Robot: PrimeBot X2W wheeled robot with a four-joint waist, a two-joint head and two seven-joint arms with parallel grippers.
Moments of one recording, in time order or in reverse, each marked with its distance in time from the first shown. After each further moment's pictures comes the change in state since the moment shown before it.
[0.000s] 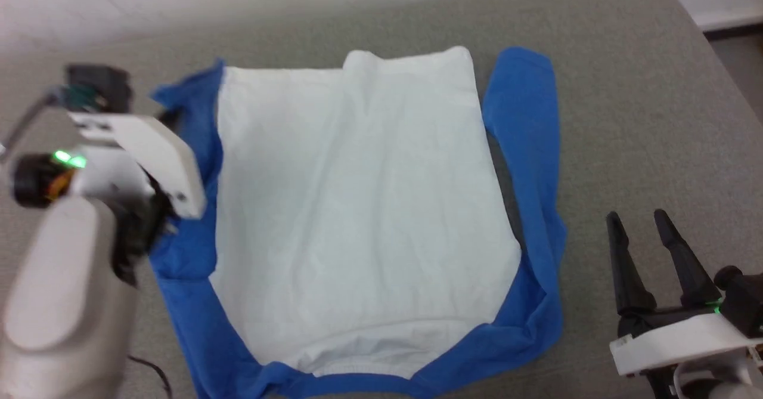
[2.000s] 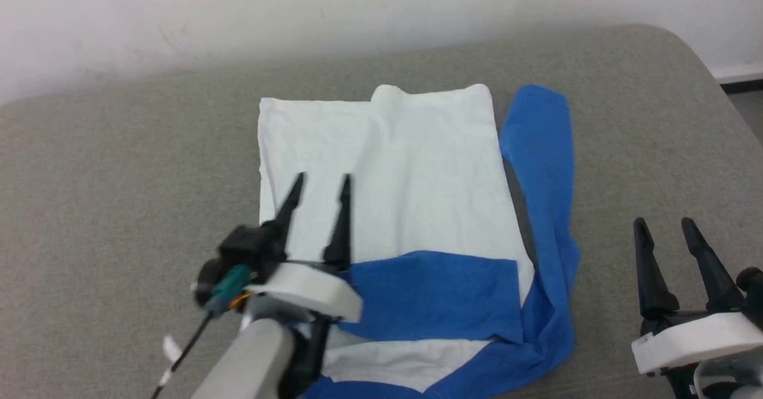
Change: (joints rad) left arm 0.279 -0.281 -0.307 -0.065 -0.064 0.148 -0.759; right arm 0.014 0.004 -0.080 0.006 -0.027 -0.001 0.047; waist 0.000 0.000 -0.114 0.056
